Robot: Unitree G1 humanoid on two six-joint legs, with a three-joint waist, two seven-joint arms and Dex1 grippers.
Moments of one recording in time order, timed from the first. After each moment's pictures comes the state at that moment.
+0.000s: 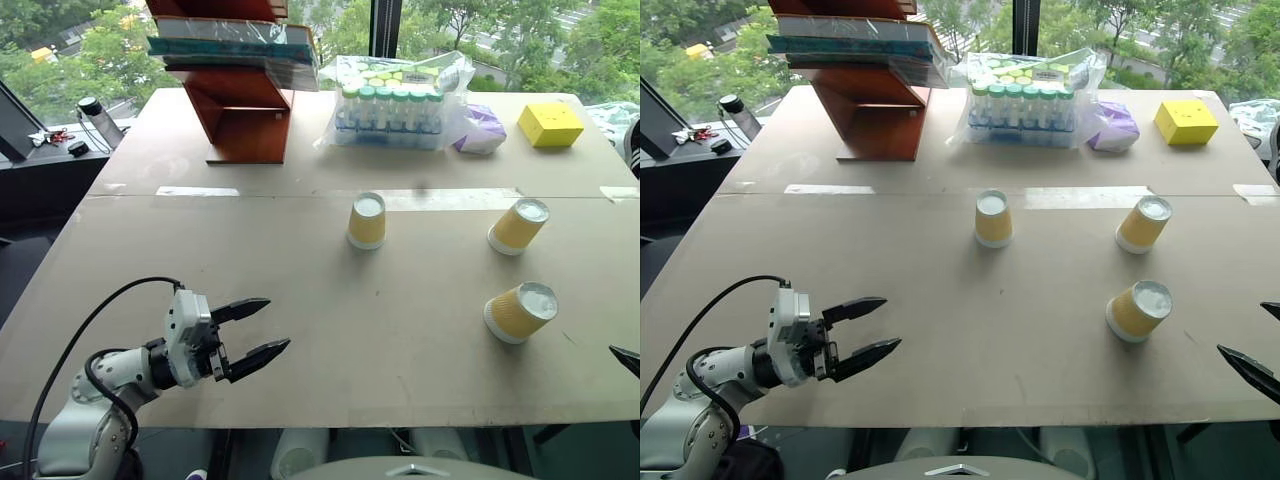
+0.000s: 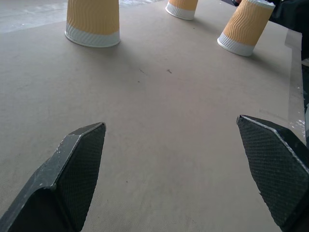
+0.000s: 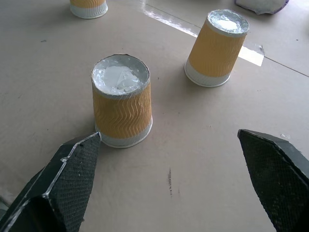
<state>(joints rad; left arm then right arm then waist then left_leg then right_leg) 0.30 0.67 0.26 -0.32 -0.61 0.24 -1.13 0.69 -0.75 -0.95 -0.39 0.68 0.30 1.14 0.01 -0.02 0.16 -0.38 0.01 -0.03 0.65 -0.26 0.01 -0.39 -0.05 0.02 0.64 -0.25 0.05</state>
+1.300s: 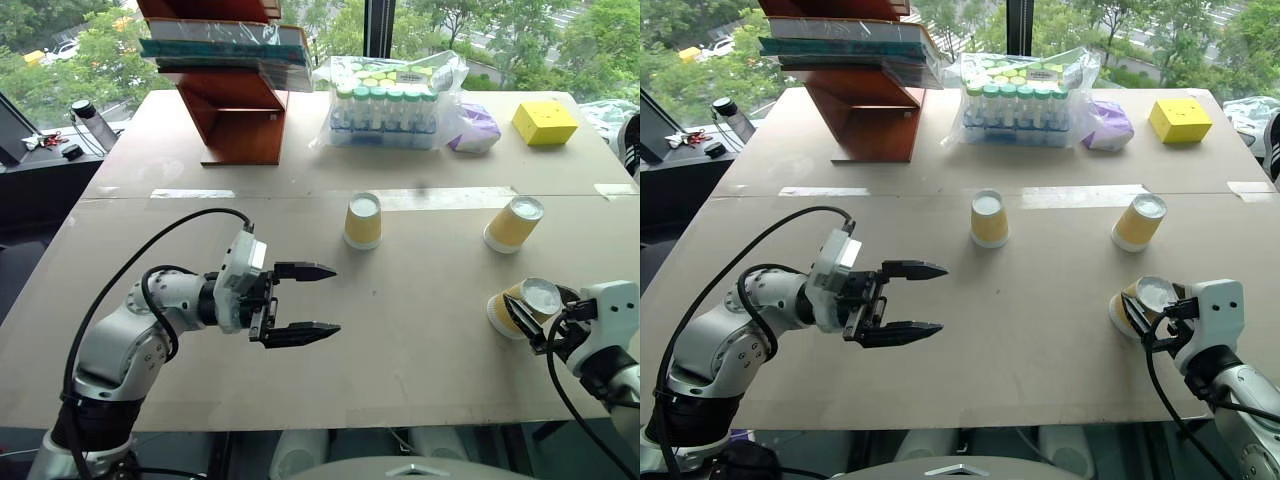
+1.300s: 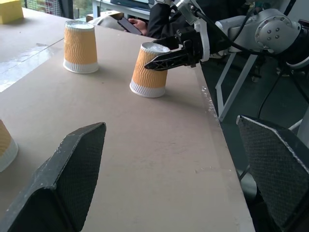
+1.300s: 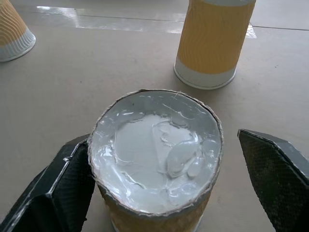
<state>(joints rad) -0.13 0.75 0.05 -0.41 -0.74 0.49 -1.22 0.41 -0.47 -0.40 -0.75 0.57 0.65 0.28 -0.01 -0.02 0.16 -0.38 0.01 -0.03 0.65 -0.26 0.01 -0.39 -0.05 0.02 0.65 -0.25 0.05</state>
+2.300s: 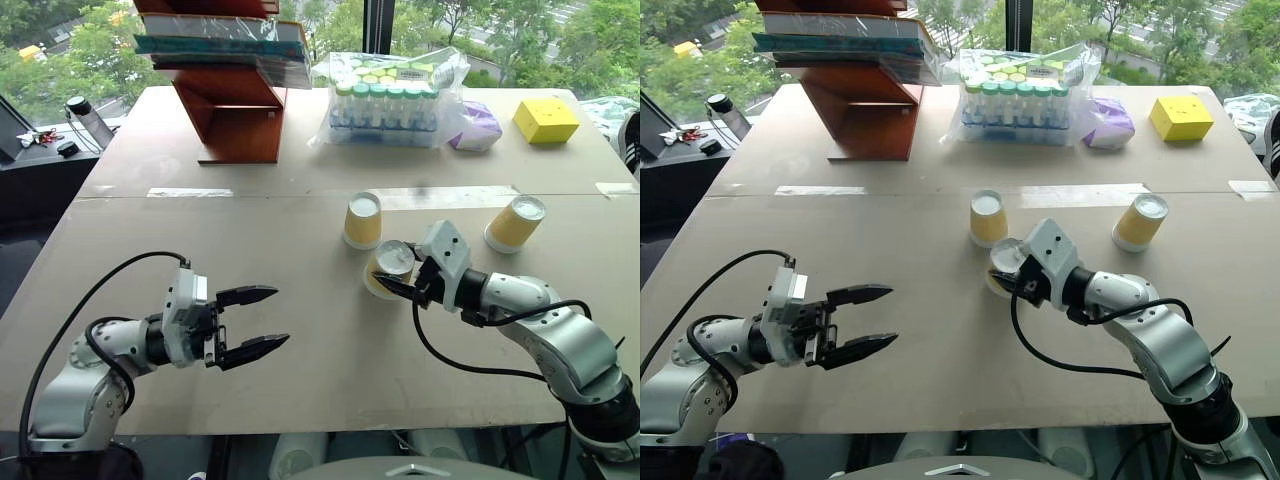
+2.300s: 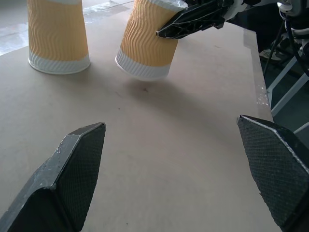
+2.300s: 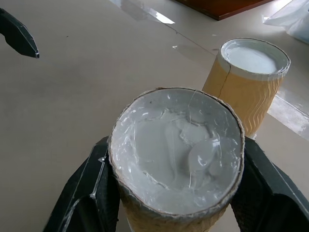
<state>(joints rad) 0.17 0.75 0.25 -0.27 -0.67 0.28 -1.26 -0.28 -0.53 0.24 -0.61 0.40 0.78 0.50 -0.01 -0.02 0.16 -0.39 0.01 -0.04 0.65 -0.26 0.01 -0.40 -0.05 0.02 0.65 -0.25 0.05</state>
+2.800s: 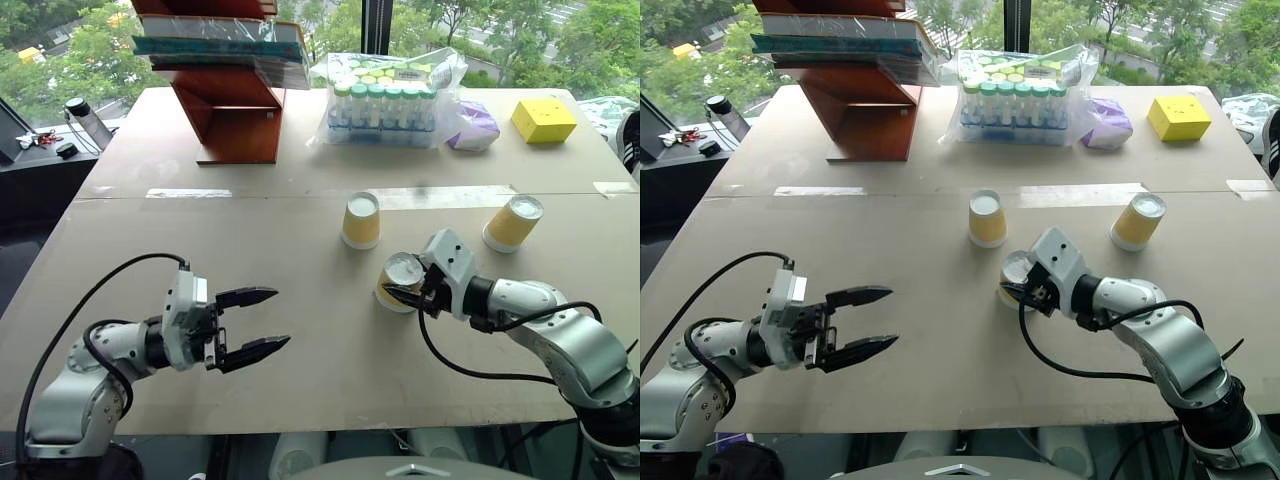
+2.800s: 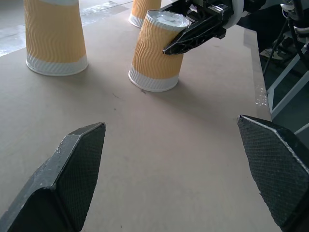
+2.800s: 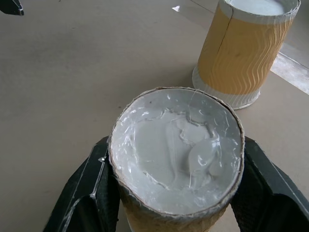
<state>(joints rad) 0.18 0.75 0.25 -0.30 -0.67 0.29 -1.24 -0.24 -0.57 0.22 -0.63 0.41 0.85 0.51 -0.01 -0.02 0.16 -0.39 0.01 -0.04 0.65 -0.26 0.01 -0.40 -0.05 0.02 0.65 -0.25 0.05</state>
